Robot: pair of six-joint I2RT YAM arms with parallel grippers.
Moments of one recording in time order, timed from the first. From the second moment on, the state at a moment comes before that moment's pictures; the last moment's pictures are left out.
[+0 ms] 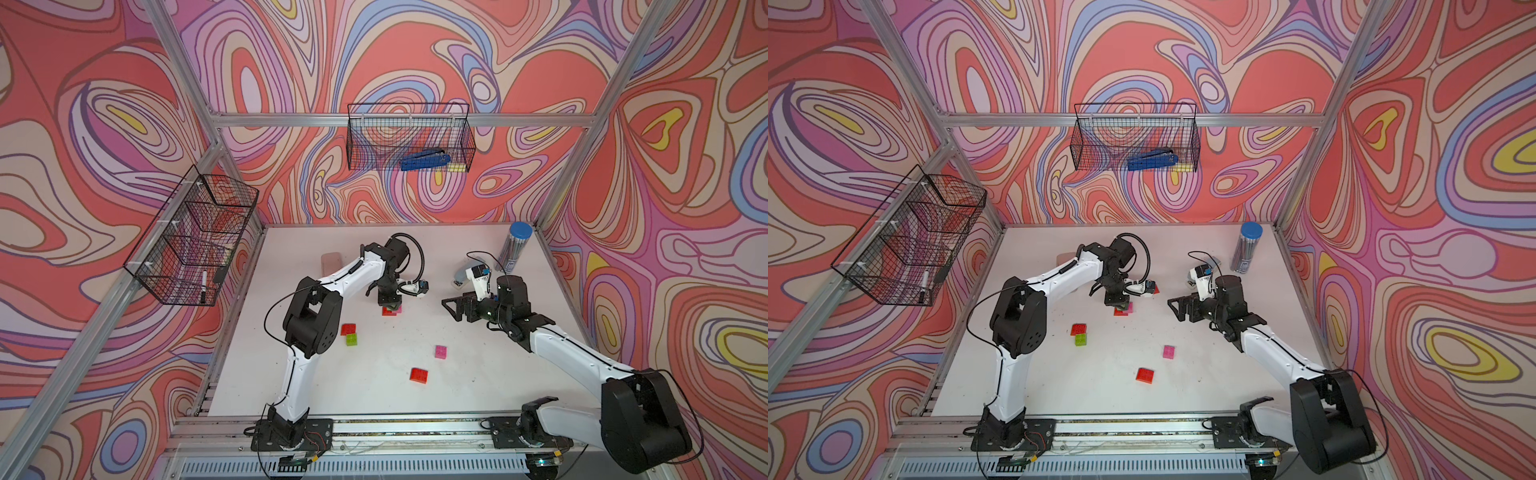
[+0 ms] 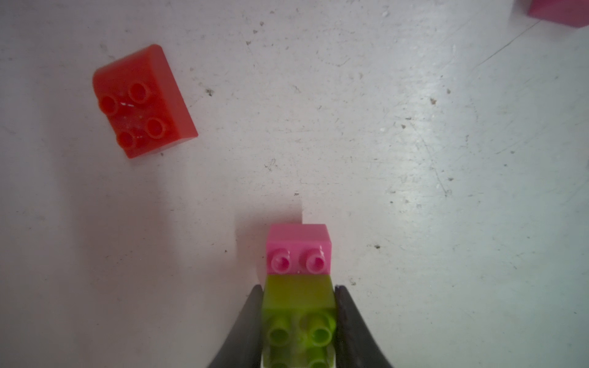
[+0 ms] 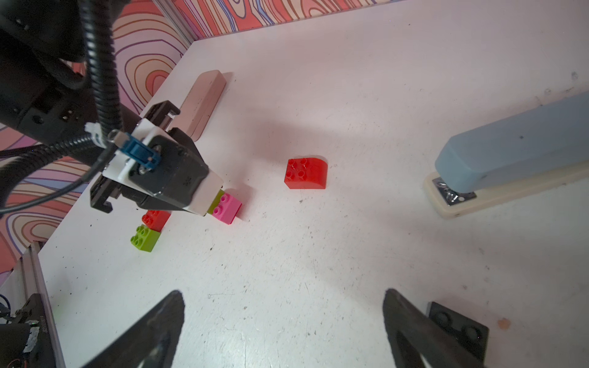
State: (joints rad) left arm -0.58 2.13 1.77 -1.06 0.17 0.97; right arm 0.24 1.24 0.60 0.04 -0.47 0.16
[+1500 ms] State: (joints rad) left arm -0.57 1.71 1.38 -1.03 0.14 0.62; right arm 0.24 1.18 0.62 -0.01 -0.63 0.19
